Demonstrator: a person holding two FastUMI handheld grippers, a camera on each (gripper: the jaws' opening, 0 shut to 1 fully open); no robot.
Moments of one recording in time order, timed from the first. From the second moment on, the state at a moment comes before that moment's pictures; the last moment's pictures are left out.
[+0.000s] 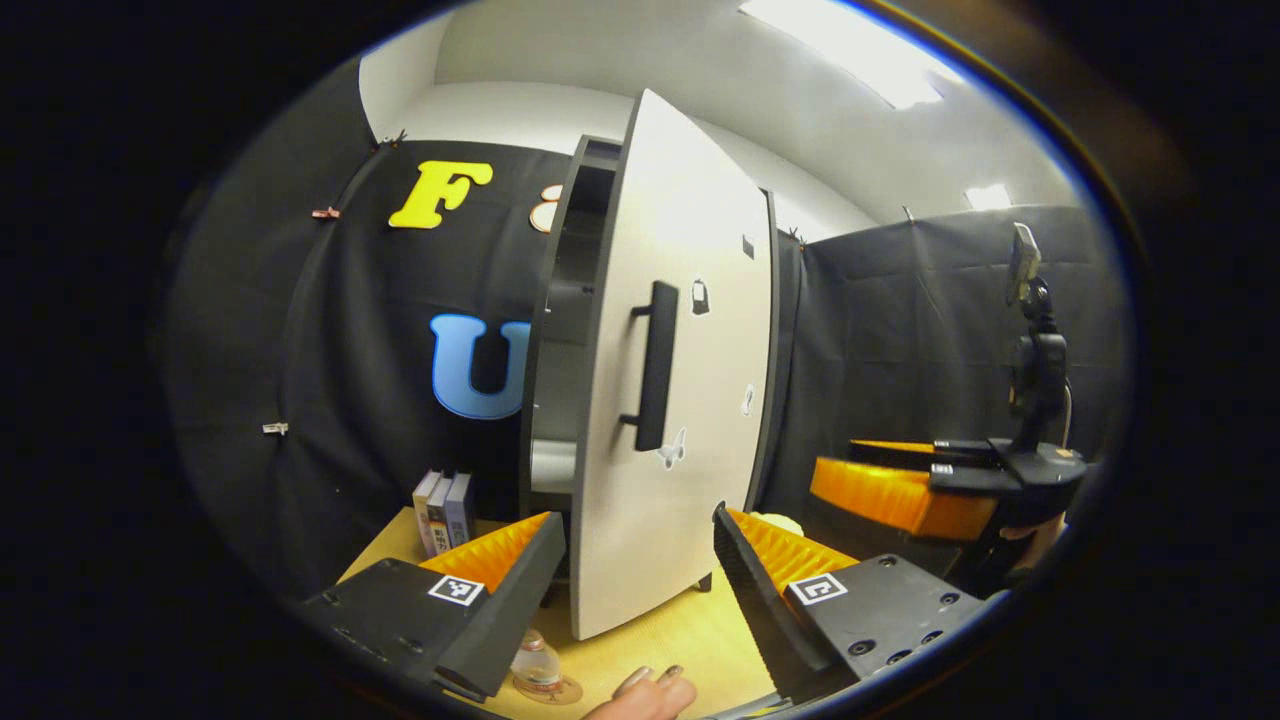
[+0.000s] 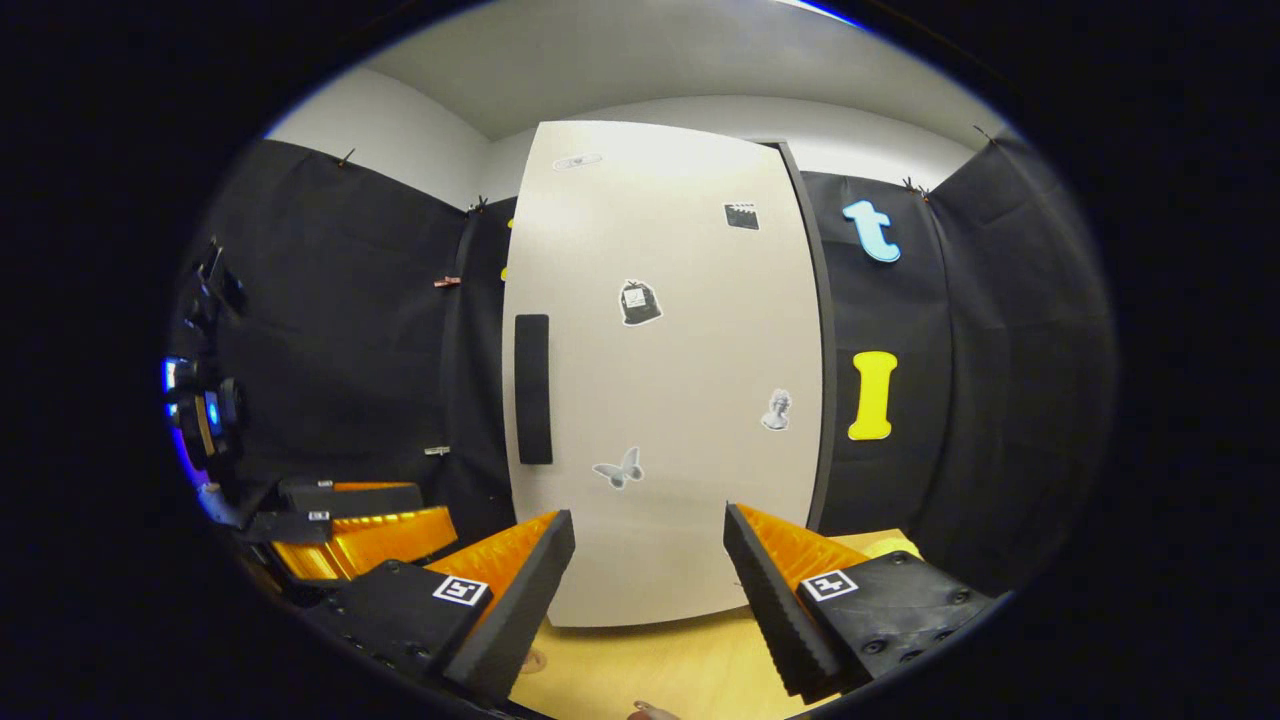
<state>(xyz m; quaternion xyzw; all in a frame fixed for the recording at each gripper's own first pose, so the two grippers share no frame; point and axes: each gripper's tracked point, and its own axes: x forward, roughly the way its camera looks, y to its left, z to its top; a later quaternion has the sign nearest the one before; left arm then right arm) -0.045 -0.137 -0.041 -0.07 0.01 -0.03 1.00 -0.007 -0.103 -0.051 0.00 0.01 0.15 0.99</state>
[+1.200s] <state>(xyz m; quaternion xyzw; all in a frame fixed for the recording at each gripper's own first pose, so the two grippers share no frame) -0.012 -0.172 -0.040 -0.06 0.00 -0.01 1.00 0.003 -0.126 -0.029 0.02 -0.01 0.11 0.99</state>
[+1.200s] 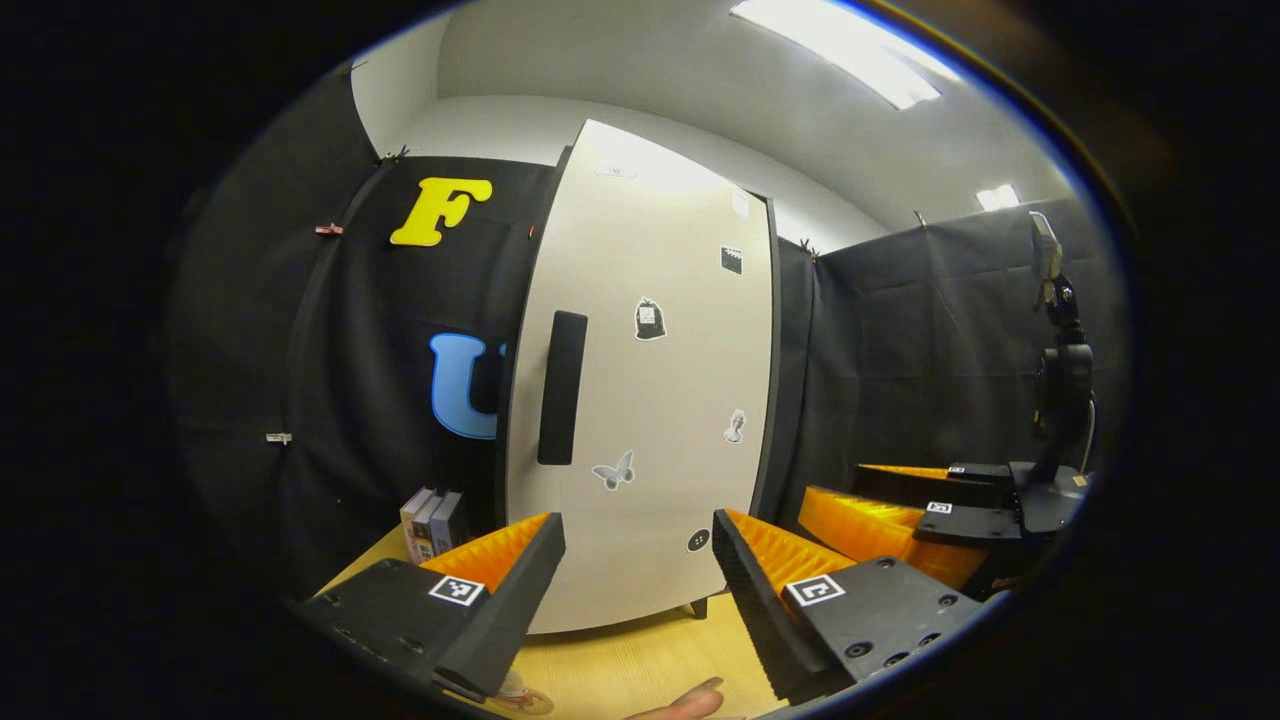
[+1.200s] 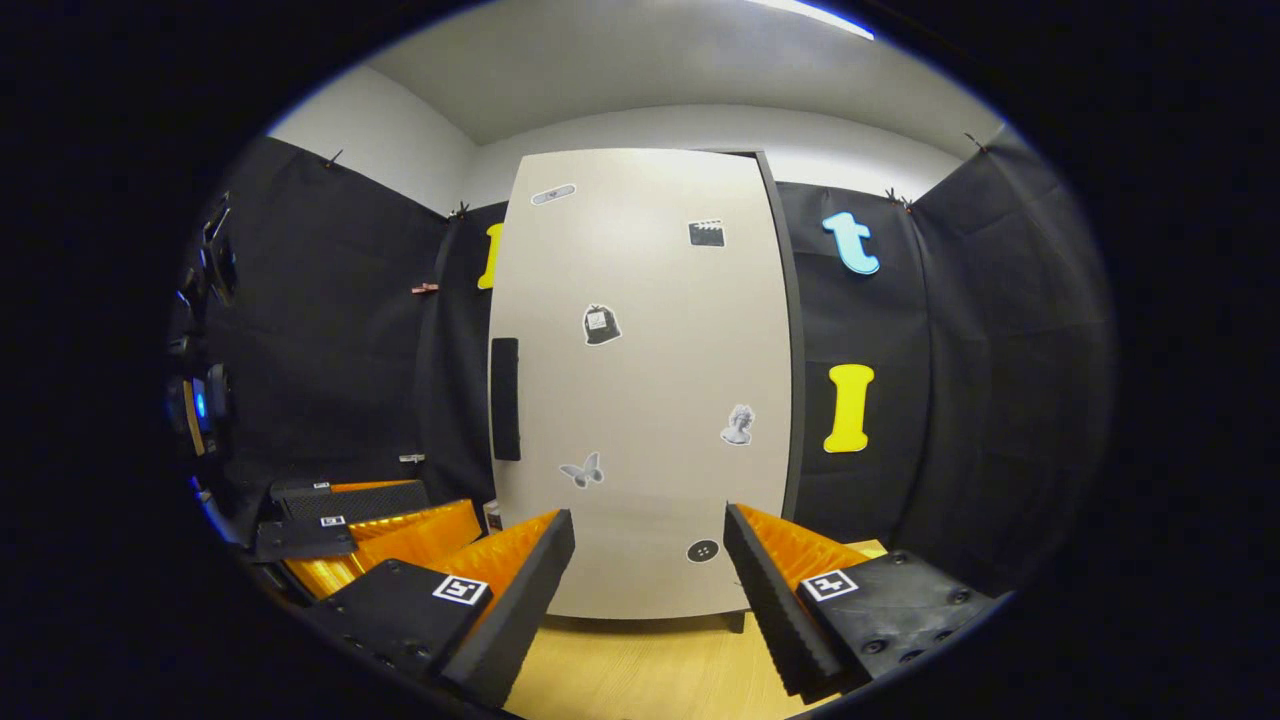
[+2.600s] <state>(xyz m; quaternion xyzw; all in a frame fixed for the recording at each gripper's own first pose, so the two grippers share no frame) -0.028 -0.182 -0.040 -0.05 0.00 -0.03 1.00 -0.019 -0.131 -0.020 0.01 0.00 0.10 0.99</state>
